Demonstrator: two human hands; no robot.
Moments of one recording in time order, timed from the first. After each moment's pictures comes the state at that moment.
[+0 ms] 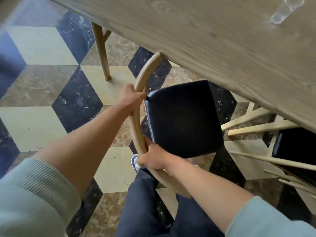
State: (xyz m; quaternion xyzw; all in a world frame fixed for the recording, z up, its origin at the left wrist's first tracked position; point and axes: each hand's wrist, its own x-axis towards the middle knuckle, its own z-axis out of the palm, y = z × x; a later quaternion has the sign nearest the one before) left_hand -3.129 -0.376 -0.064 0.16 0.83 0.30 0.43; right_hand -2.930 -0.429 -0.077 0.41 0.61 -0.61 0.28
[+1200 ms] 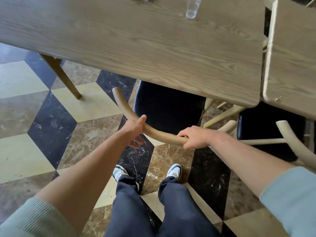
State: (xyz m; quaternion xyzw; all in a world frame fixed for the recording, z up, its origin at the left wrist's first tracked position) left_hand -2.869 -0.332 -0.032 0.13 0.77 0.16 0.60; right_hand -2.625 -0.222 -0.032 0.34 0.77 -0.41 0.35
